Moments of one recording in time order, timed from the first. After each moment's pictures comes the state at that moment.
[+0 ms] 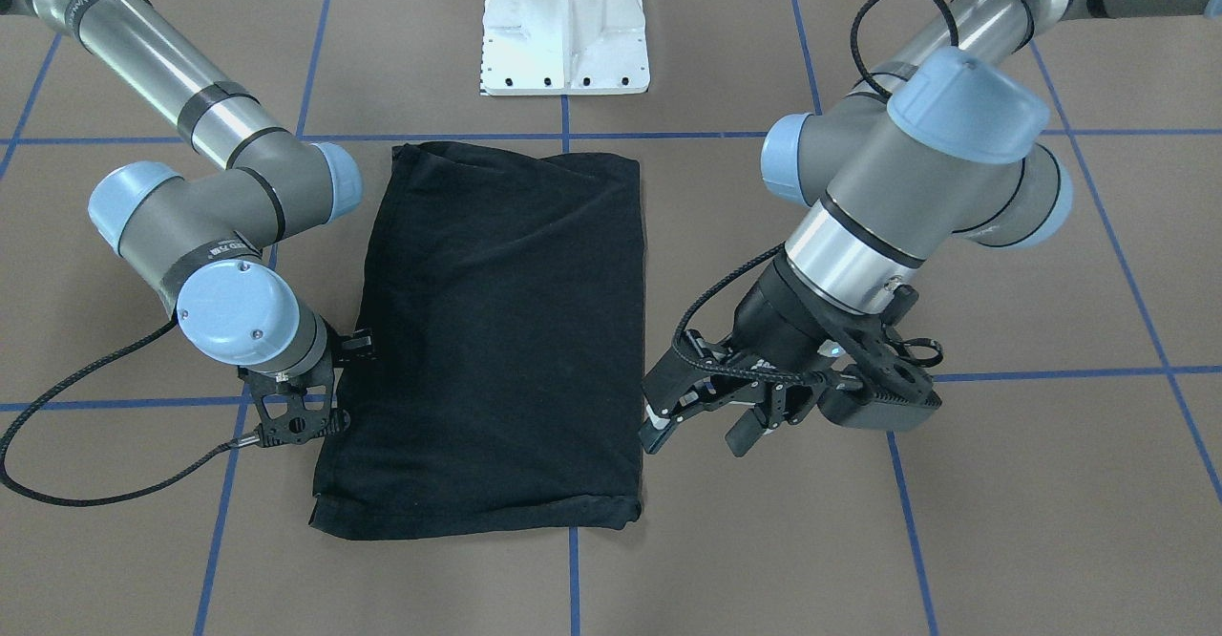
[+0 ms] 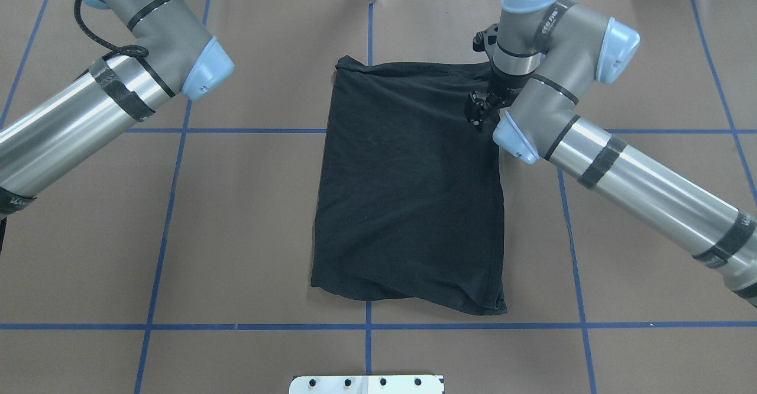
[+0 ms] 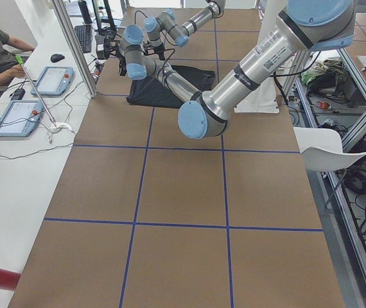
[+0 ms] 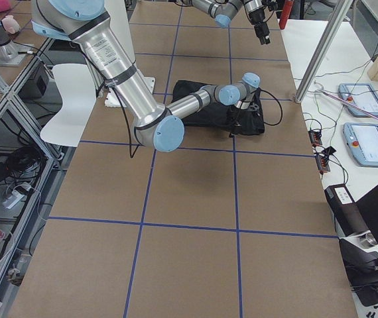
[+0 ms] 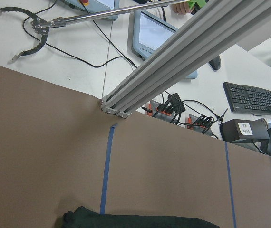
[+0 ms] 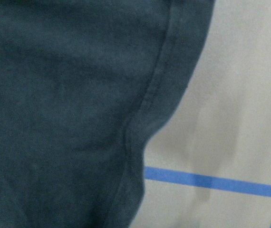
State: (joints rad) left arm -0.95 -2.45 -1.28 -2.34 -2.02 -1.42; right arm 0.83 -0.91 1.29 -1.64 2.18 0.58
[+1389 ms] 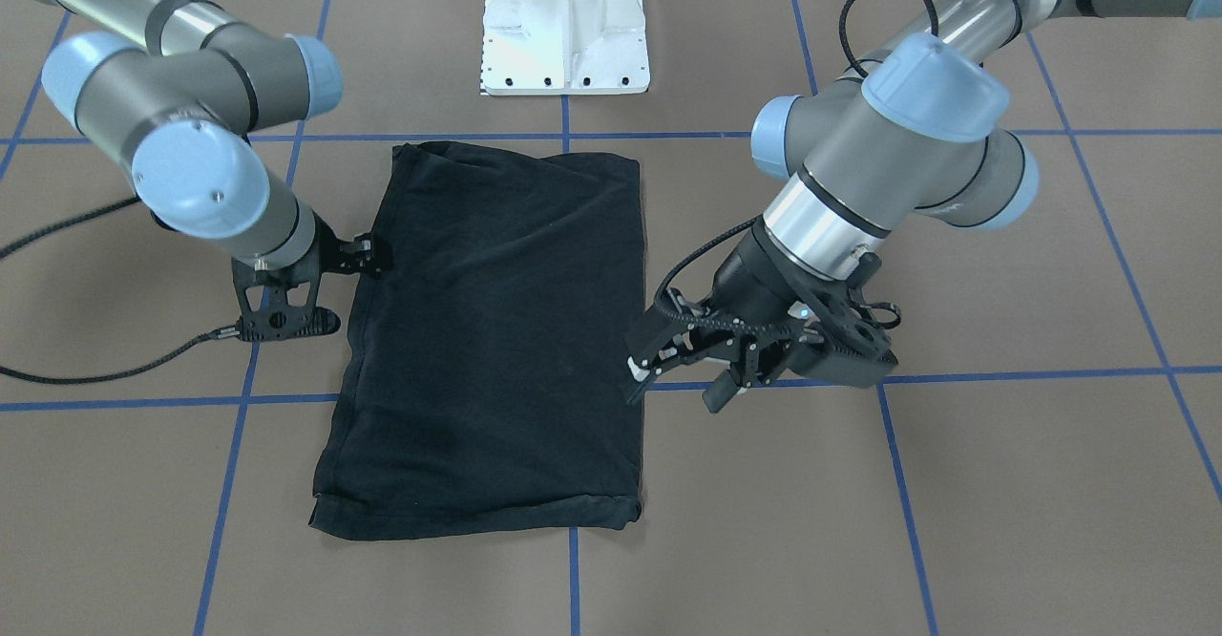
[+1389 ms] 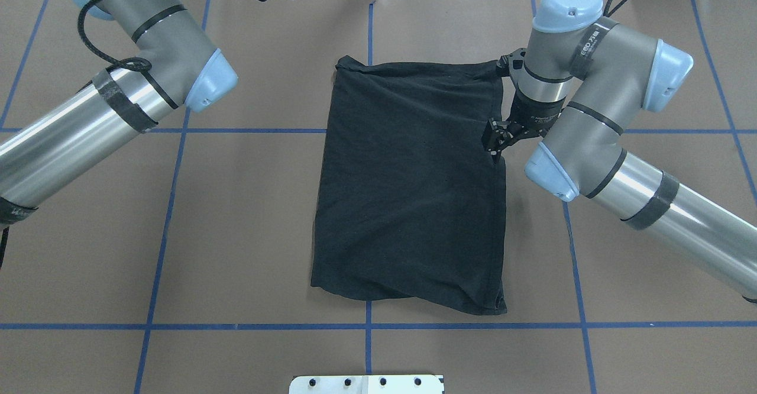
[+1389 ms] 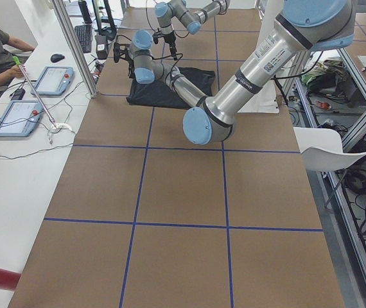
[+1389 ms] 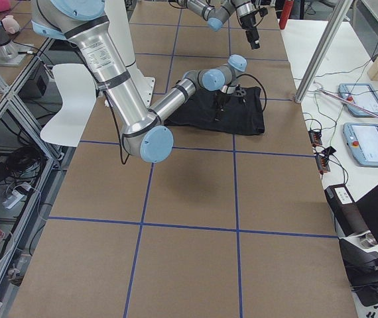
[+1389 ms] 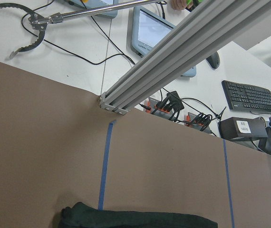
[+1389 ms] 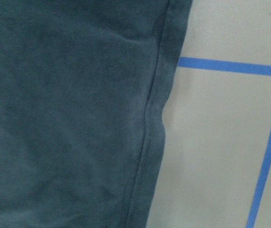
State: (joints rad) left arm -0.88 -2.32 -1.42 -2.37 -2.02 -1.45; right arm 0.82 -1.03 1.71 -1.82 2.27 0.77
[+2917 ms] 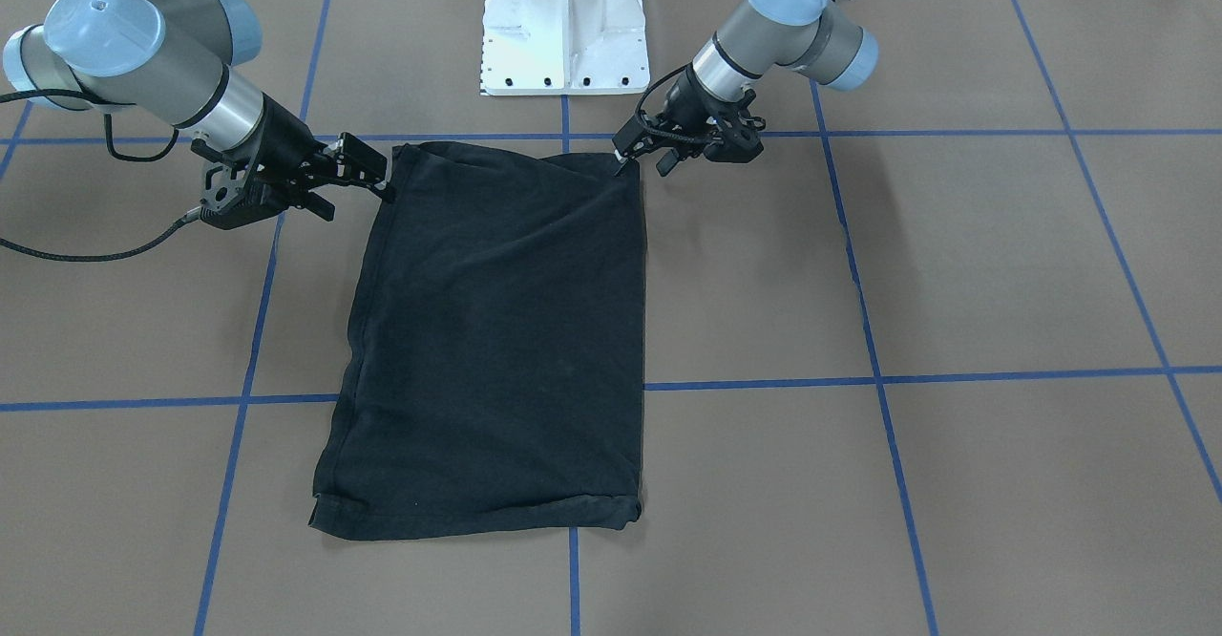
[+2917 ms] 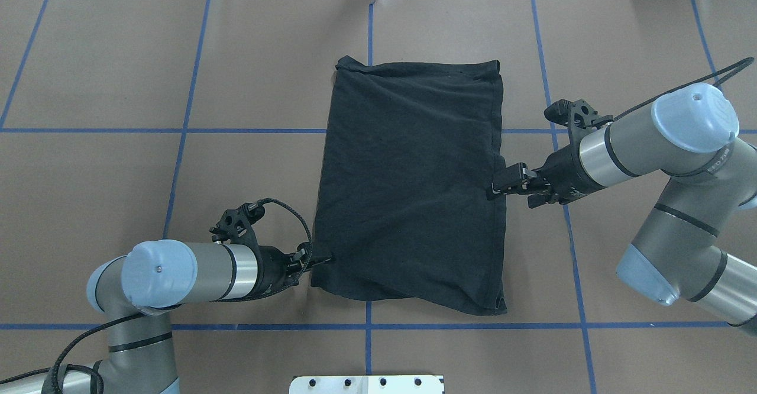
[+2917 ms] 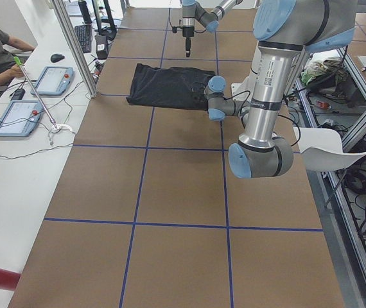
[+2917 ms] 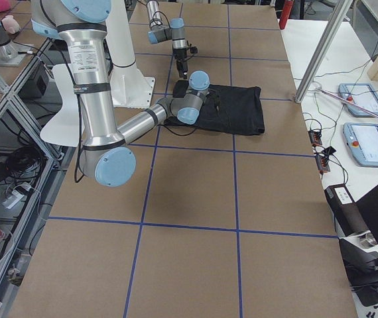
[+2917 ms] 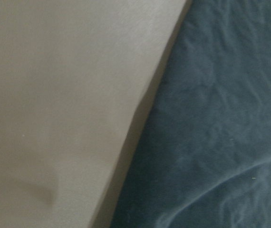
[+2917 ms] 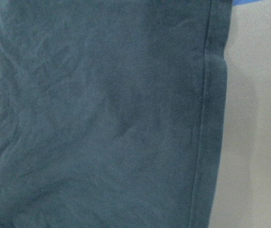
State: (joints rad) left arm -0.29 -1.89 -1.73 -2.41 -1.69 -1.85; right arm 0.71 -1.39 1.85 -0.91 2.23 1.31
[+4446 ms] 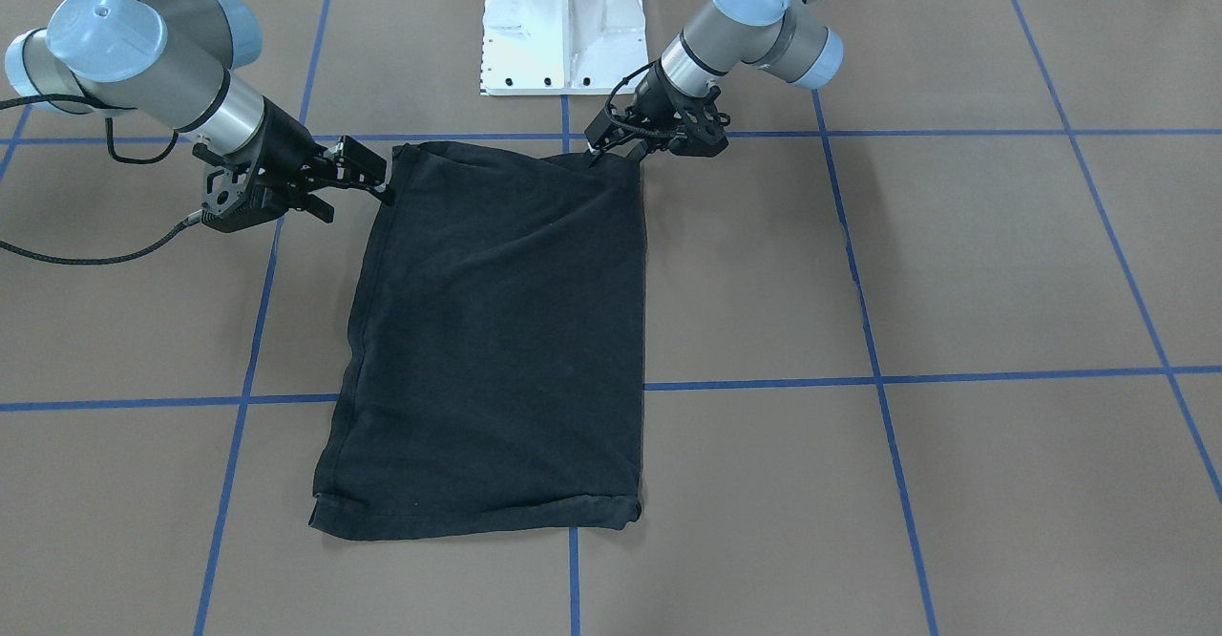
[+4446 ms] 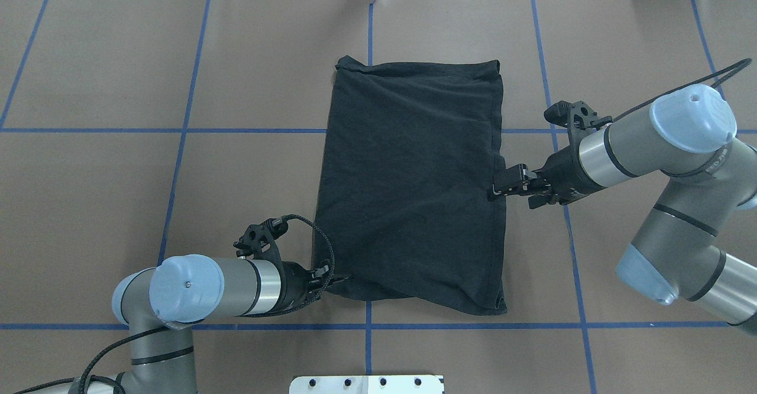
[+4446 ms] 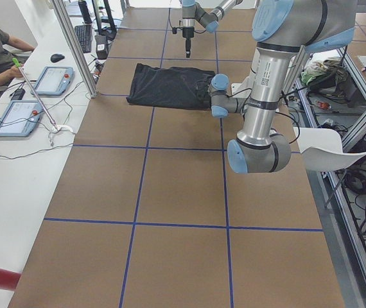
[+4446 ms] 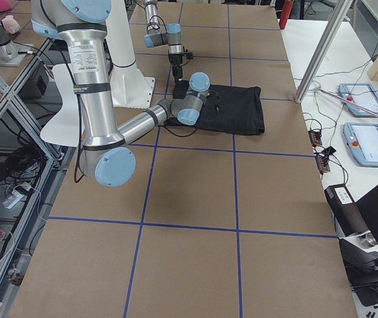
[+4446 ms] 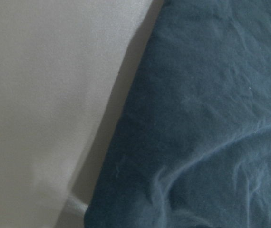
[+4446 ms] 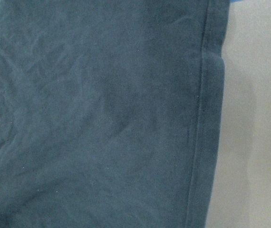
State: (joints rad) left arm -0.25 -1.94 -1.71 -2.40 -1.69 -1.85; right arm 0.72 -1.39 1.84 -0.91 2.23 1.30
